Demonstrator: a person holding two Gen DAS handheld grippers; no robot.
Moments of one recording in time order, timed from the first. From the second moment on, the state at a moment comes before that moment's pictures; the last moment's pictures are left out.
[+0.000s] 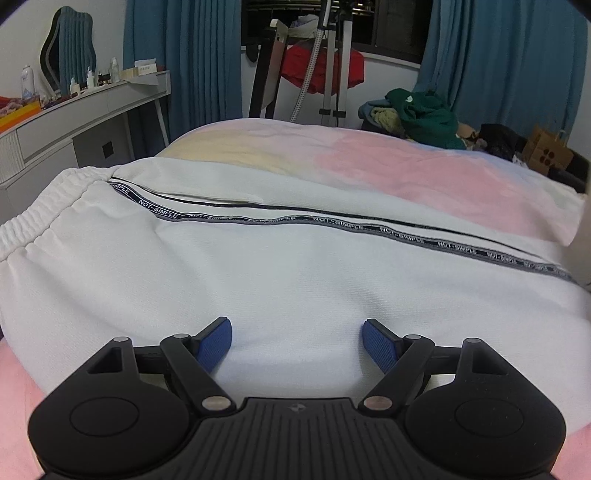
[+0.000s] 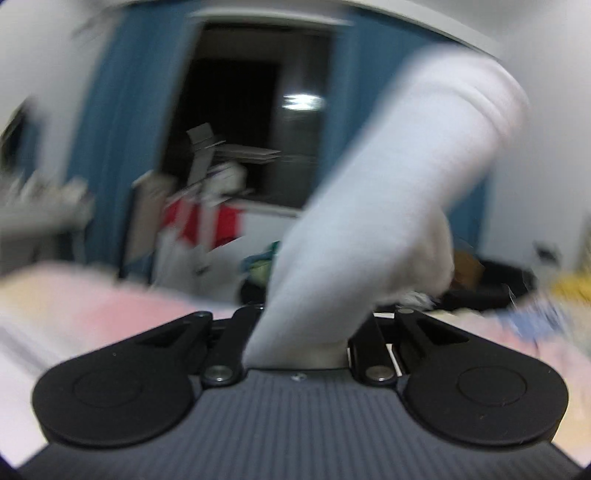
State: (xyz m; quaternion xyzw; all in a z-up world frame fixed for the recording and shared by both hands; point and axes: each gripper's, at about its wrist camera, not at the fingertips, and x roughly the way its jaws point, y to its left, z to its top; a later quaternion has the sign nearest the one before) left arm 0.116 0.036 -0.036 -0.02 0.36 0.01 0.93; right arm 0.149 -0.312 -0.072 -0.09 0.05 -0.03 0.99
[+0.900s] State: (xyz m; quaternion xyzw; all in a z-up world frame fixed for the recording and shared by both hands) left arm 0.107 0.047 -0.024 -0.12 0.32 -0.03 0.94; right arm 0.106 -0.206 -0.129 -0.17 0.30 0.22 0.91
